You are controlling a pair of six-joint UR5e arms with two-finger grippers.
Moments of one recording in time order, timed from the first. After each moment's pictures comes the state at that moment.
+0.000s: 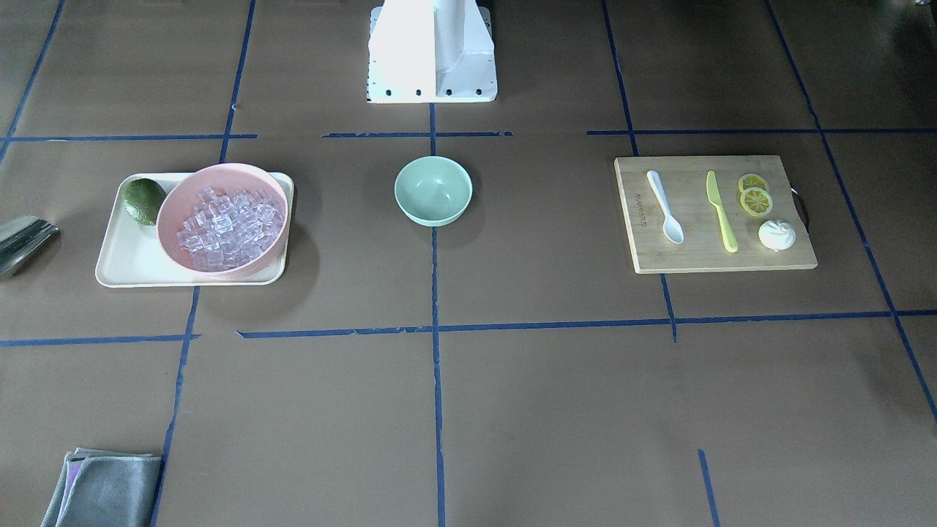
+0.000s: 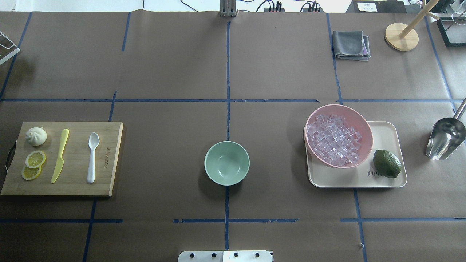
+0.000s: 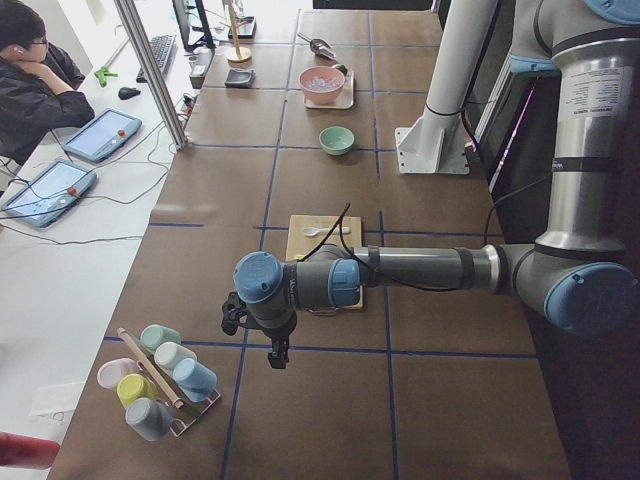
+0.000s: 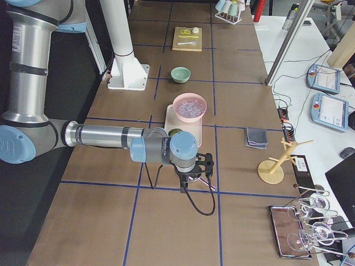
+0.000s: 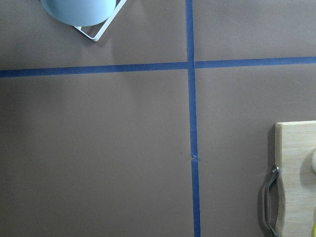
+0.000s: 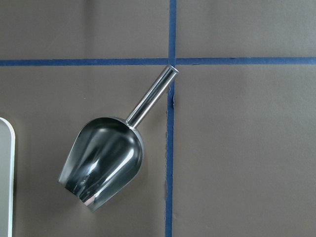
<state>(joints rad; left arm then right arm) -1.58 -1.55 -1.58 -1.49 -2.39 0.12 1.60 -1.75 1.73 -1.51 2.42 0.01</state>
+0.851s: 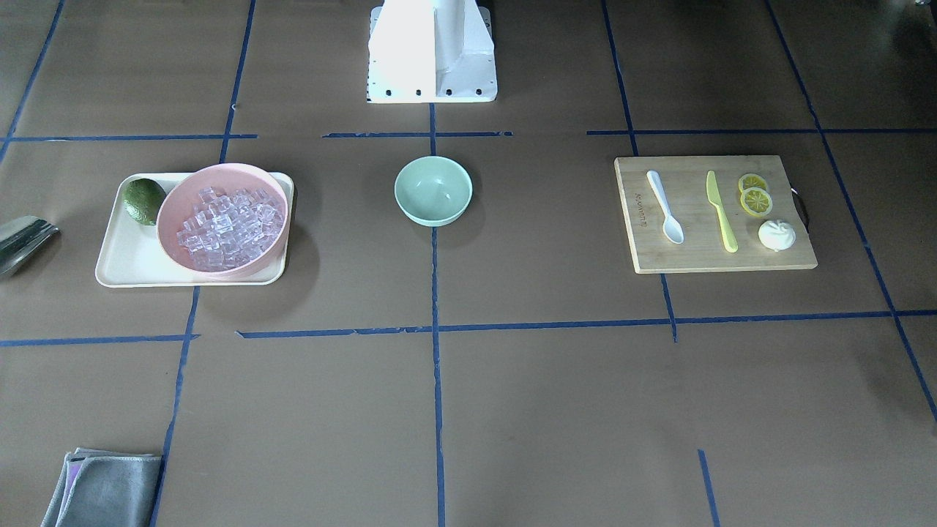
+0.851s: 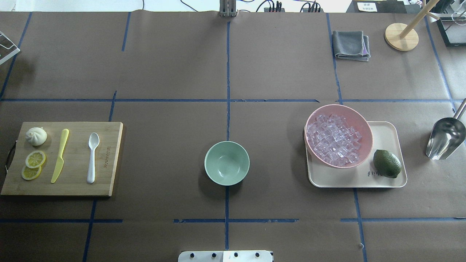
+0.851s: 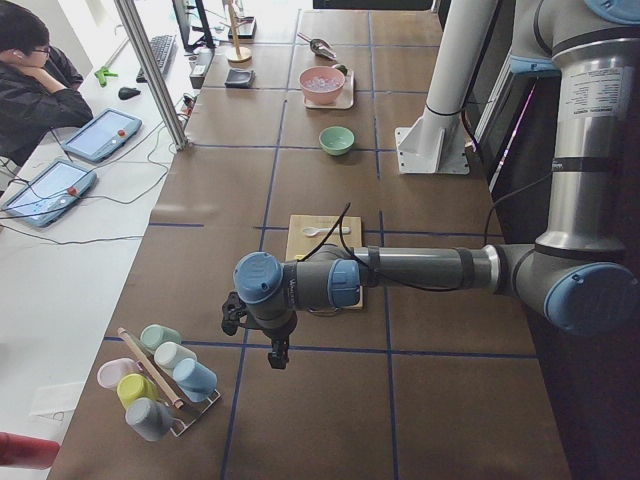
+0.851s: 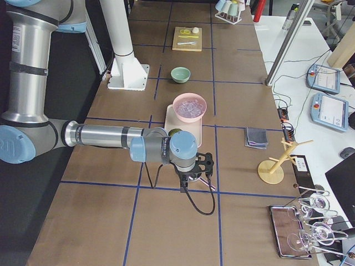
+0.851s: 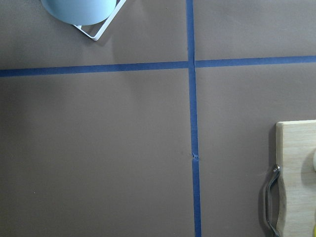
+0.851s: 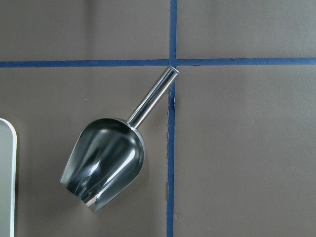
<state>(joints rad) -1.58 -1.55 -1.59 -1.50 -2.39 0.12 1.60 -1.75 1.74 -1.51 2.42 0.01</state>
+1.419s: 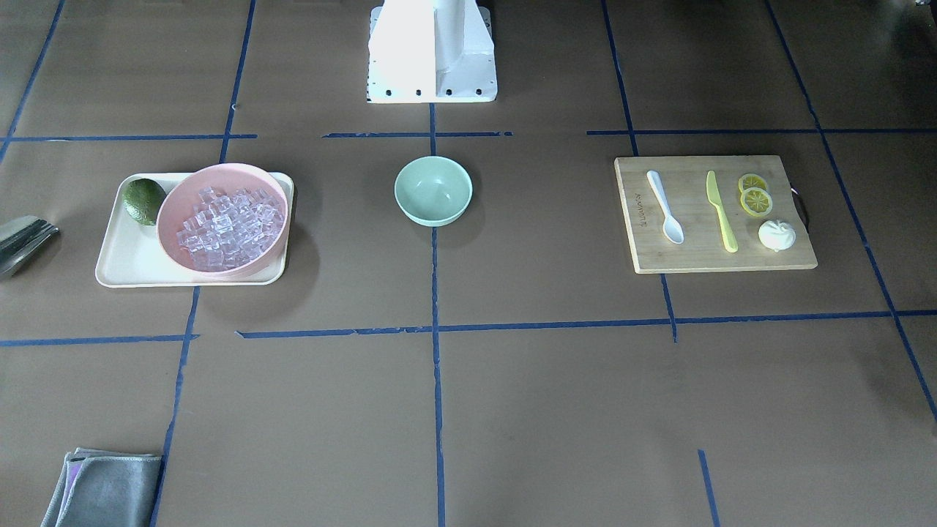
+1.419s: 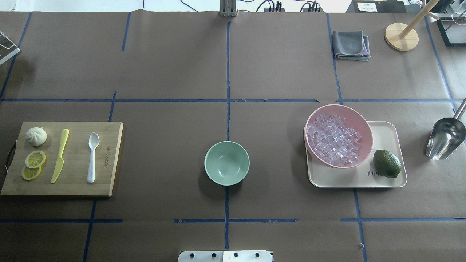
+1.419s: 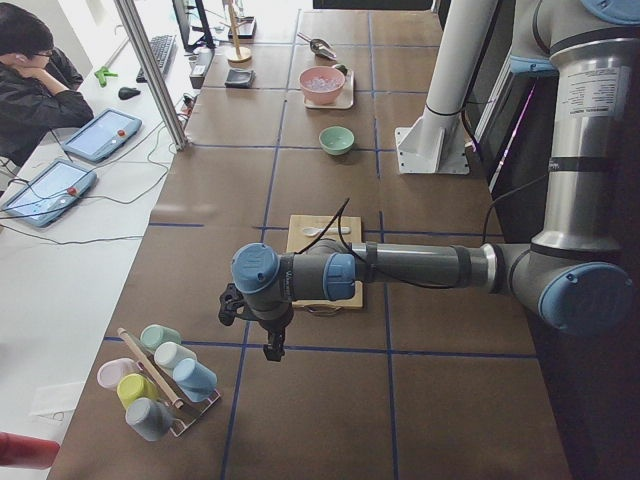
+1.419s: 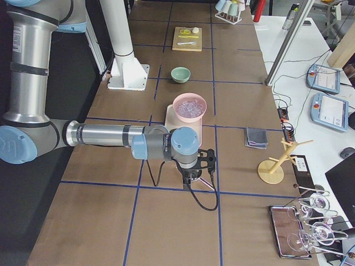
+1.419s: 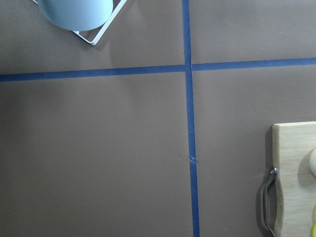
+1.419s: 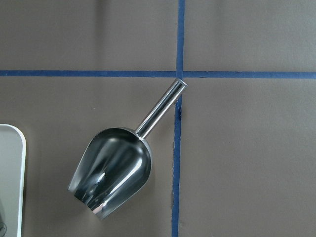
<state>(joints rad) -1.55 -1.58 -1.60 -1.50 -2.39 0.12 1.60 -1.74 1.75 -1.50 2.42 0.02</state>
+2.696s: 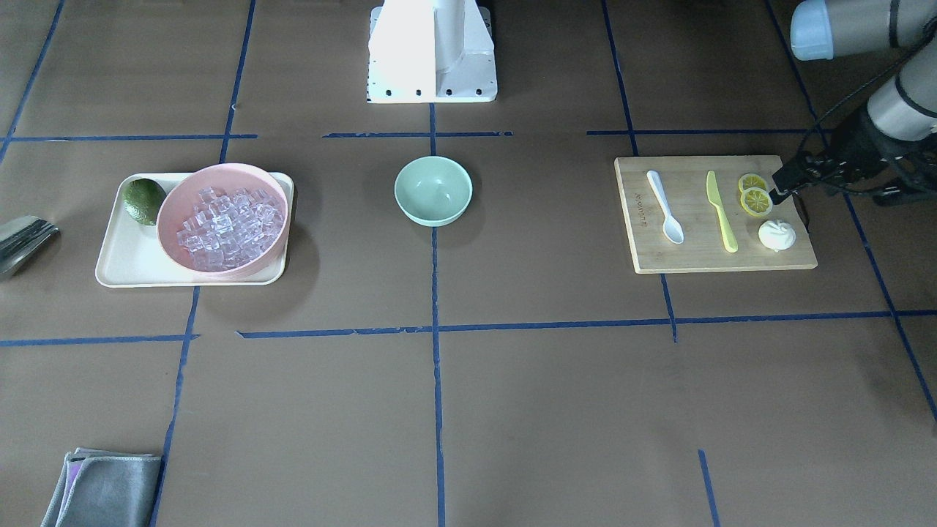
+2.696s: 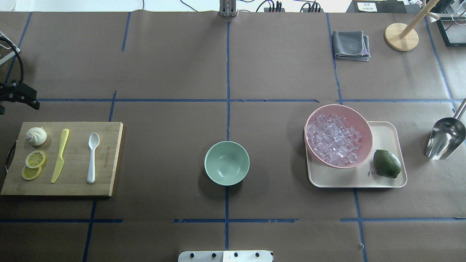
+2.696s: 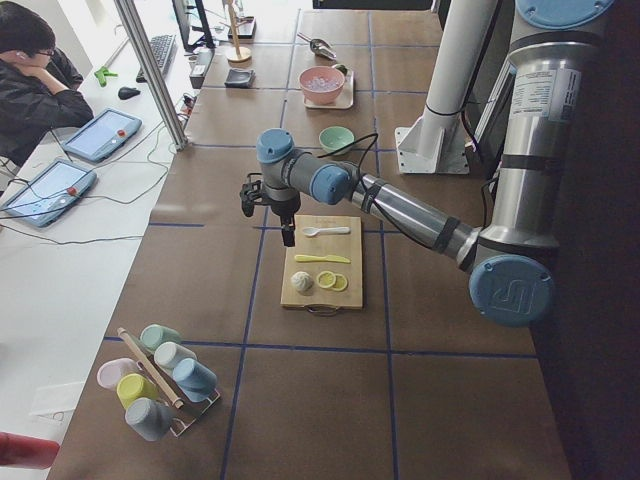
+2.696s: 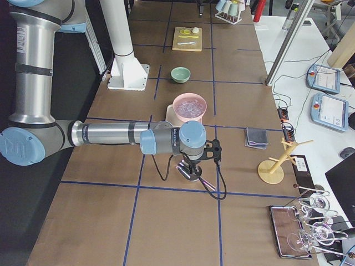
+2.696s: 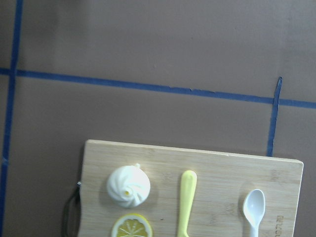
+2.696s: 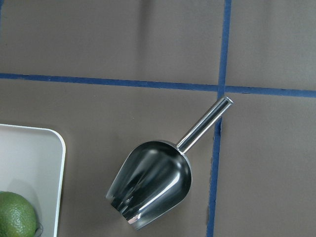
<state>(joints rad) -1.07 -1.63 -1.94 -1.64 -2.24 -0.87 1.56 -1.70 1.76 -1.50 2.50 0.03</state>
